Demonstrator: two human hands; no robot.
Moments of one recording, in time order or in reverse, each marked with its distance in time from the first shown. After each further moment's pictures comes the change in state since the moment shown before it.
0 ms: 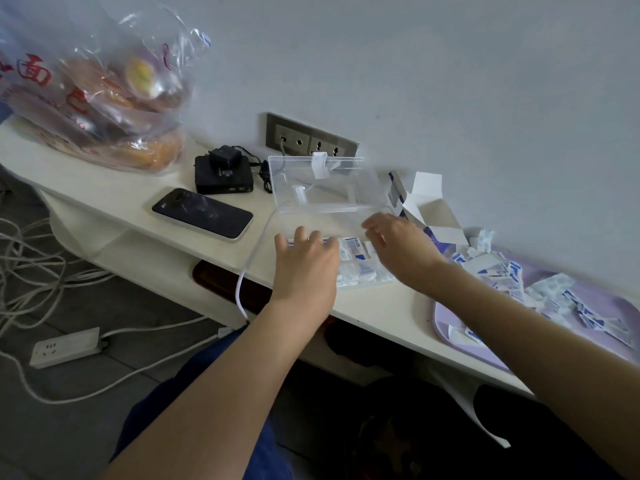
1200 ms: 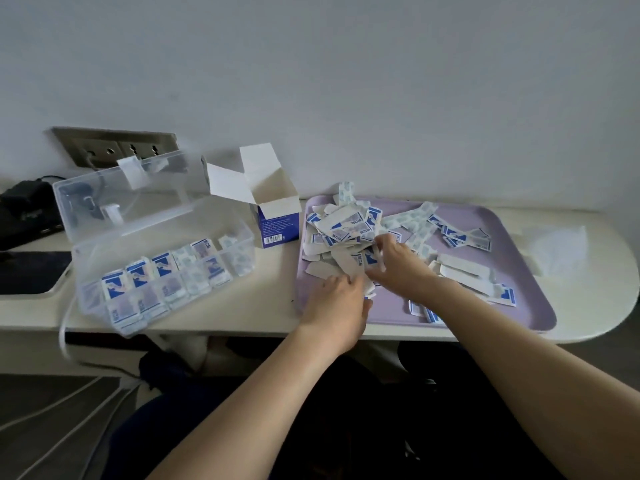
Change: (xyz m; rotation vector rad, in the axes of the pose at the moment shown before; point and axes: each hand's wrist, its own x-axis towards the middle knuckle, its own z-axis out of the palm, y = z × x) left_hand 0.013 0.218 0.080 -0.188 -0.390 0.429; right_hand -0.120 0.201 -0.010 0.162 -0.154 0.541
